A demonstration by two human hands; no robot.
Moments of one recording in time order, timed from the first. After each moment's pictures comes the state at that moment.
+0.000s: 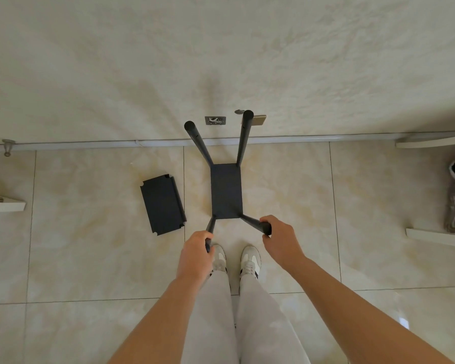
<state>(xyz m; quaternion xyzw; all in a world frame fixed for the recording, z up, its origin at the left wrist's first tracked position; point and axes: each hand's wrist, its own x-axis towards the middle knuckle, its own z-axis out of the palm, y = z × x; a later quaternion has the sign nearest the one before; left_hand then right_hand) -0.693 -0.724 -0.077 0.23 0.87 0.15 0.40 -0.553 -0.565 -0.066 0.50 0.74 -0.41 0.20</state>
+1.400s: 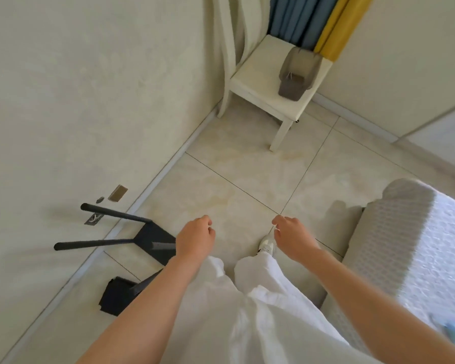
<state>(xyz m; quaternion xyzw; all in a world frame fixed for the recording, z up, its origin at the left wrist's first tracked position) -0.470 -0.609 0.138 0.69 0.64 -0.07 0.32 -0.233 -0.669 0.154 0.76 0.55 -0.32 0.09</state>
